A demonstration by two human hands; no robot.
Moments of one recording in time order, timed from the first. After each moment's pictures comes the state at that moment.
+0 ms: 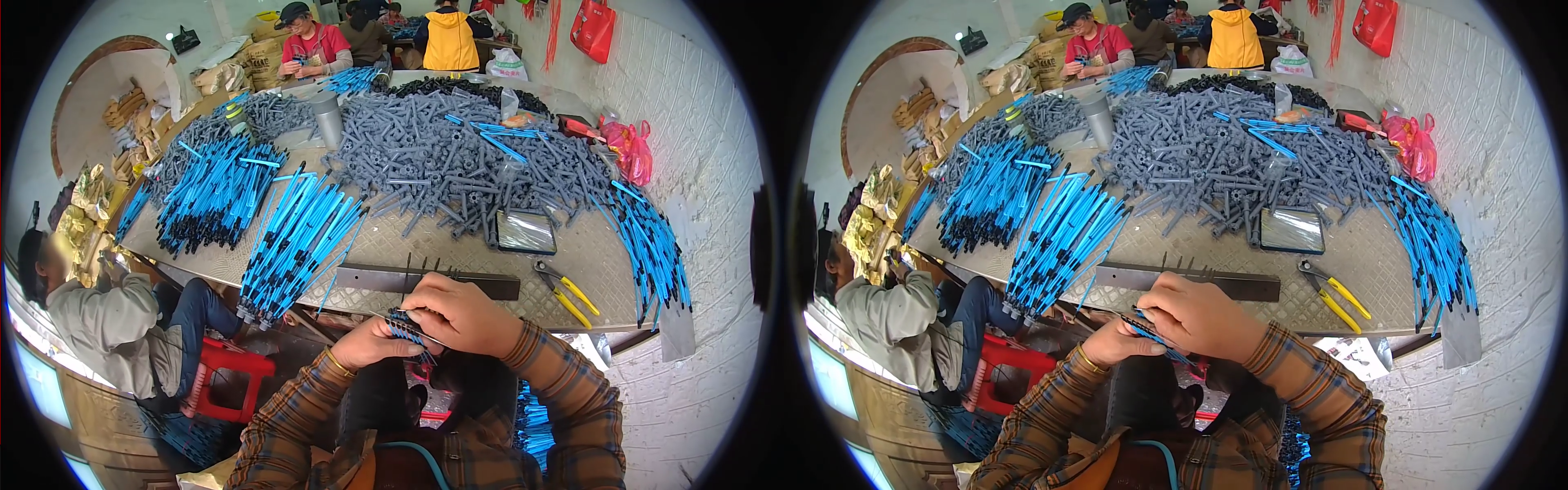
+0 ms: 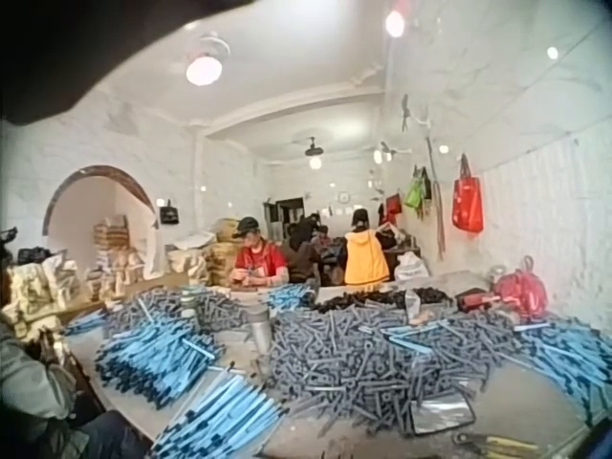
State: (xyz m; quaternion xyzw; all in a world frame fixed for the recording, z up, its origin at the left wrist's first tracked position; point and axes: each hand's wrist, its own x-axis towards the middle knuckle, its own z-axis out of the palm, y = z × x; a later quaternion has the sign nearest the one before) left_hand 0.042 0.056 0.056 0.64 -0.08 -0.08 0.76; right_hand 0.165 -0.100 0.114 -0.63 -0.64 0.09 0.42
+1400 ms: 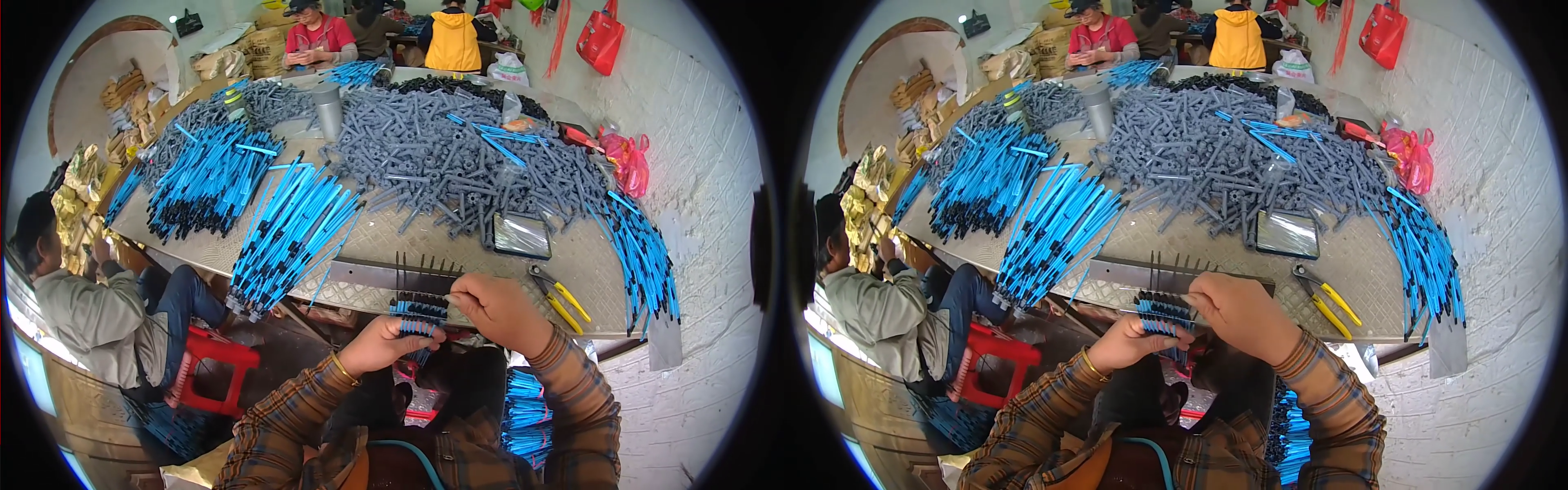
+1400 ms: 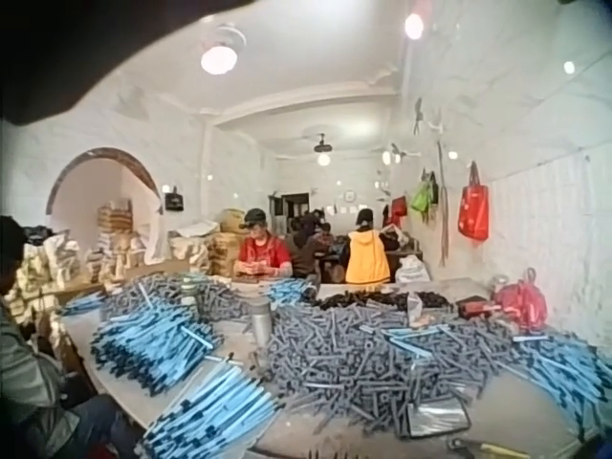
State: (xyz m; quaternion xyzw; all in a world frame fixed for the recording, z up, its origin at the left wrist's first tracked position) left_hand 0.052 0.034 0.043 0.66 -0.06 -0.03 0.75; right_hand 0.180 -0.134 0.122 -0.75 -0.55 0.05 0.37
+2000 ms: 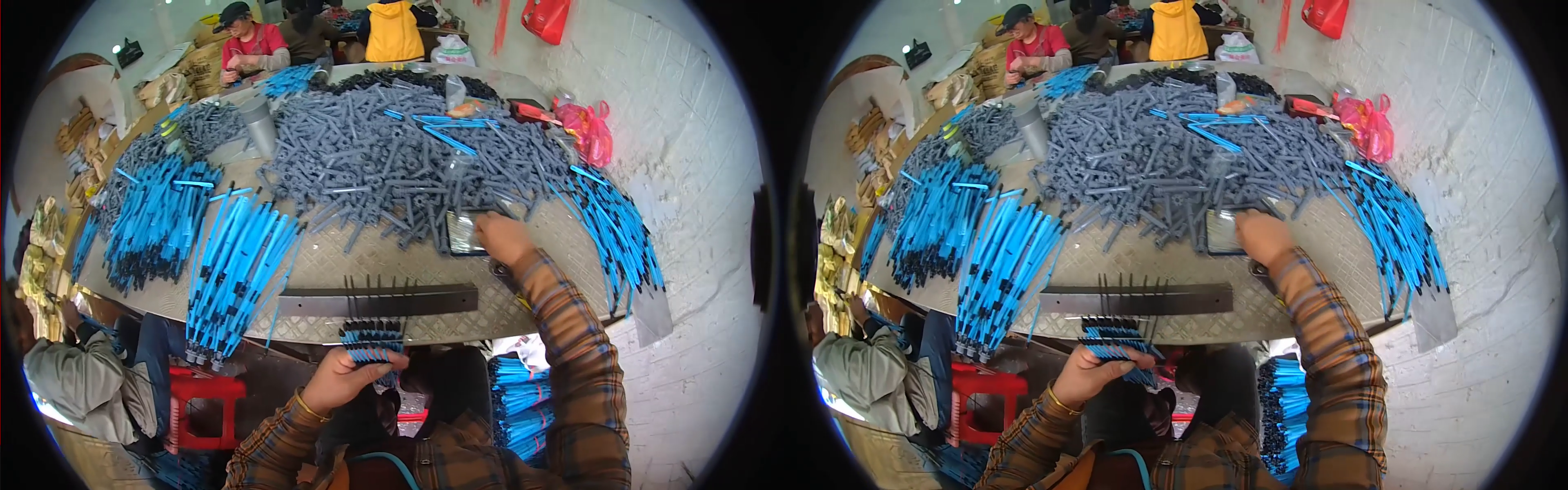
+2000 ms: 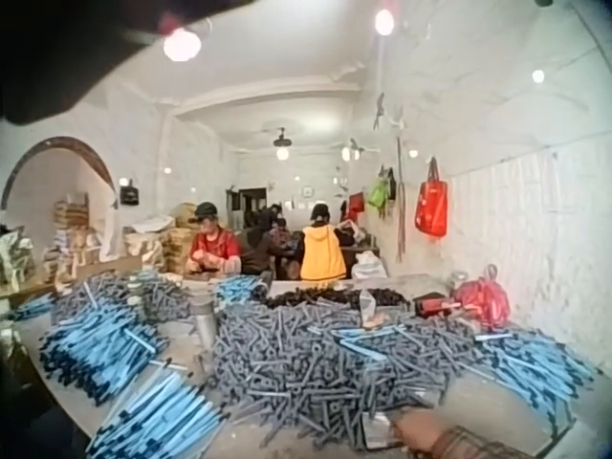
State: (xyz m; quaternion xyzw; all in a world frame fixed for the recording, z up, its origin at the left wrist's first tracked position) left_hand 0.054 0.036 0.043 0.65 -0.03 -0.03 0.75; right_hand 0.363 -0.157 0.042 -0.91 -0.39 -0.10 0.07
